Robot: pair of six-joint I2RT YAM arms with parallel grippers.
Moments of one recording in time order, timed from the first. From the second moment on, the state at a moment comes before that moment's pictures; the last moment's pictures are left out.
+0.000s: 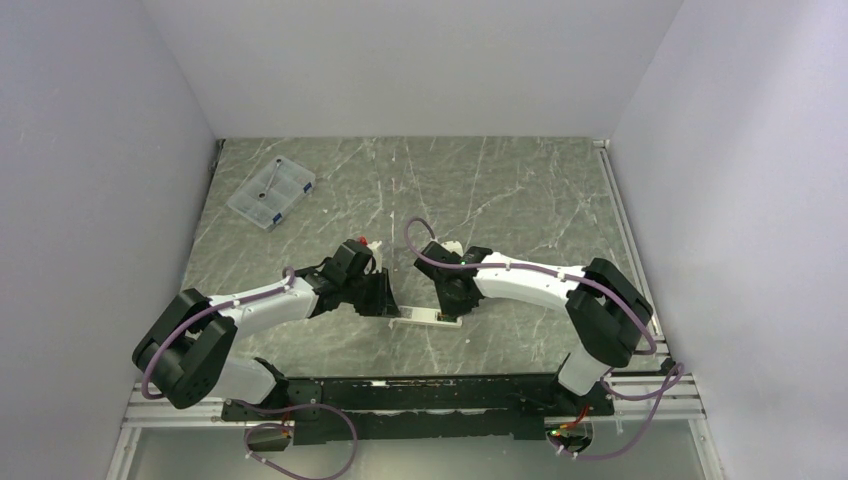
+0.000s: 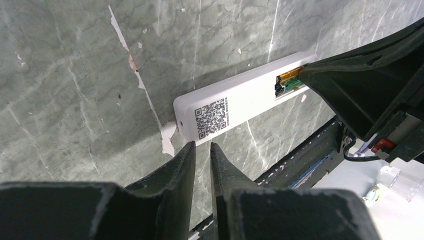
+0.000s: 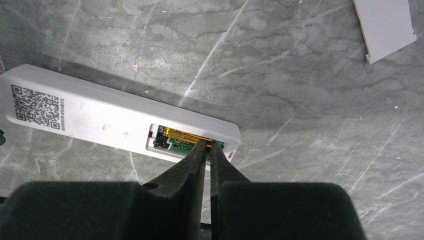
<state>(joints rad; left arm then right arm) -0.68 1.36 0.62 -0.14 0.32 -0.67 0.92 1.63 1.01 -0.70 0.19 0.68</state>
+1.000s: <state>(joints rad) -0.68 1.36 0.62 -0.15 0.32 -0.67 0.96 1.60 0.98 -0.67 0.13 0.70</state>
